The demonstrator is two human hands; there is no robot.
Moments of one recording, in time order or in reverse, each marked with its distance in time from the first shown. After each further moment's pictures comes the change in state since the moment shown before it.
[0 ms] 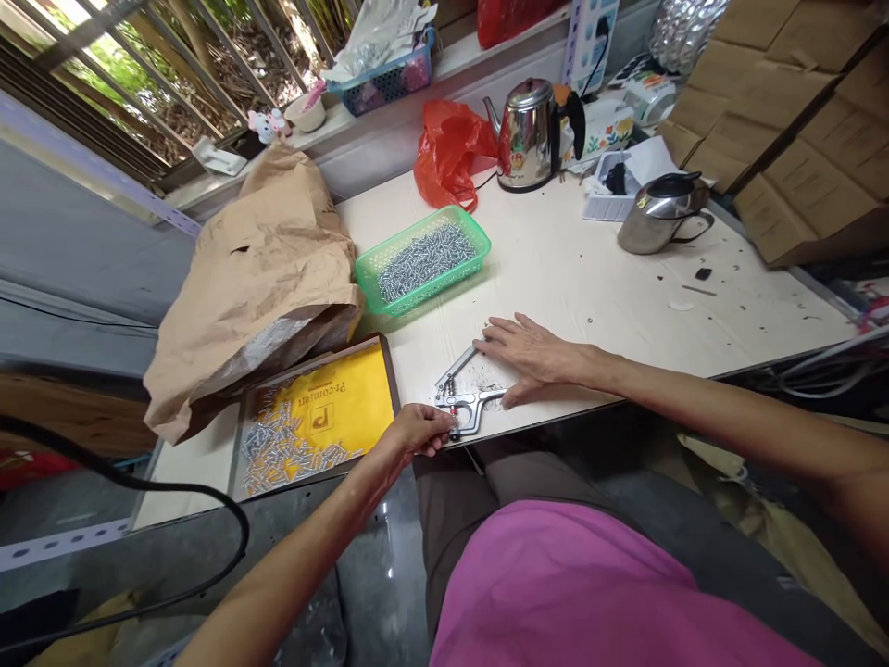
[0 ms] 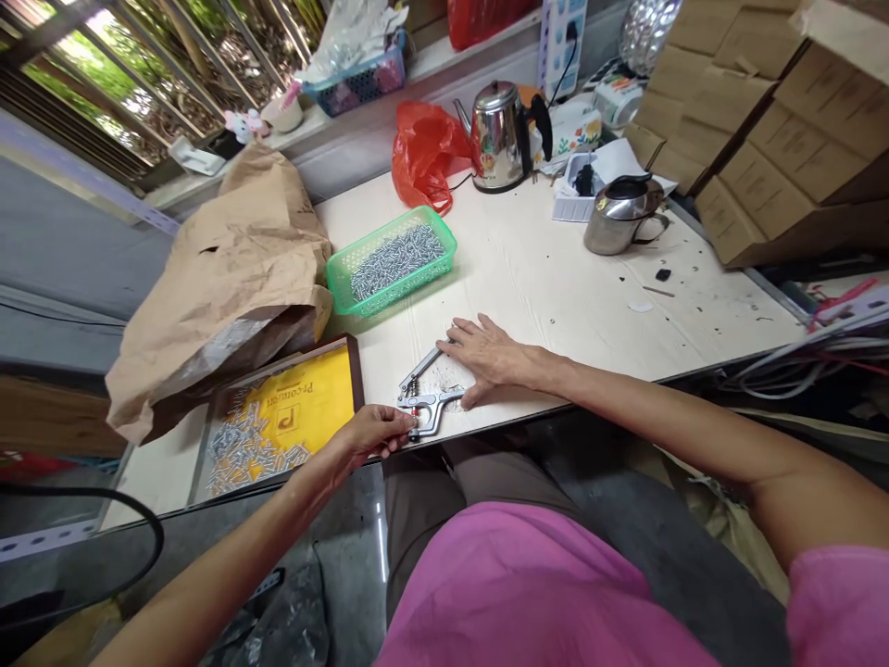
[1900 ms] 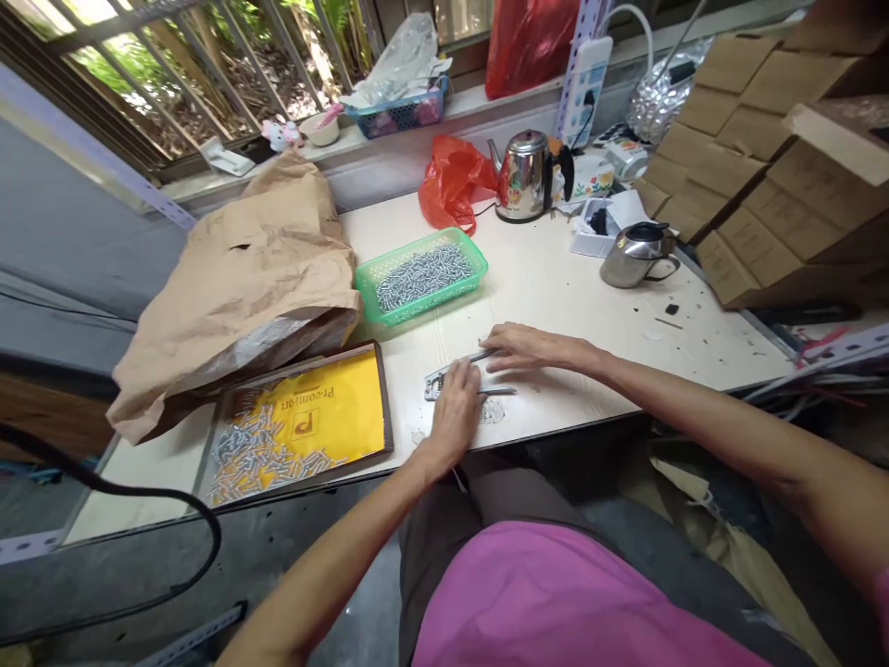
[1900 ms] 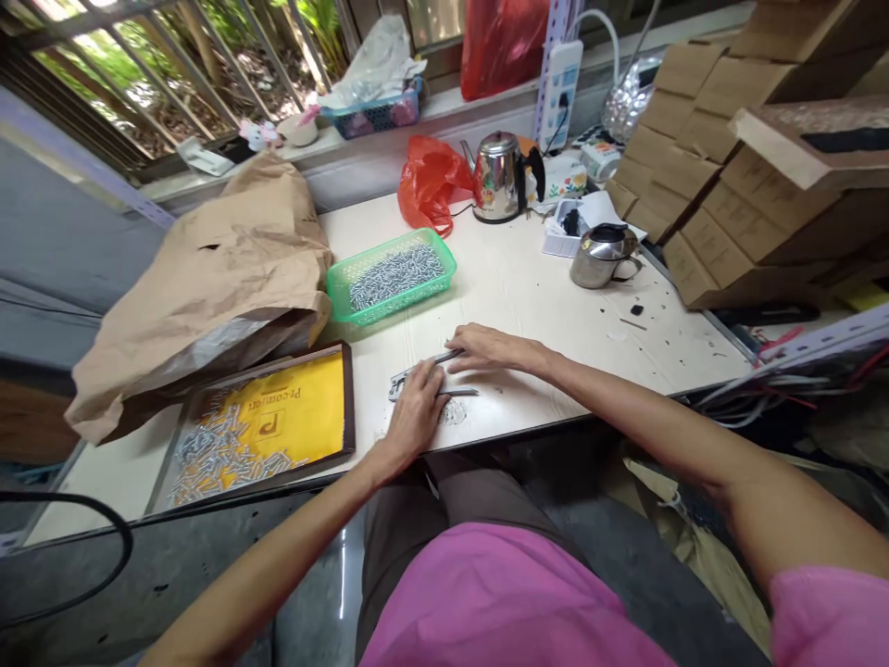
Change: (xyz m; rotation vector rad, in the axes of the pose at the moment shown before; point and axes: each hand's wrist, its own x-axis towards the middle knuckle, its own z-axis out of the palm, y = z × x) left_hand 0.036 0.026 0.063 0.846 0.562 1.020; right_hand 0.009 0.030 -0.016 0.142 0.039 -0.040
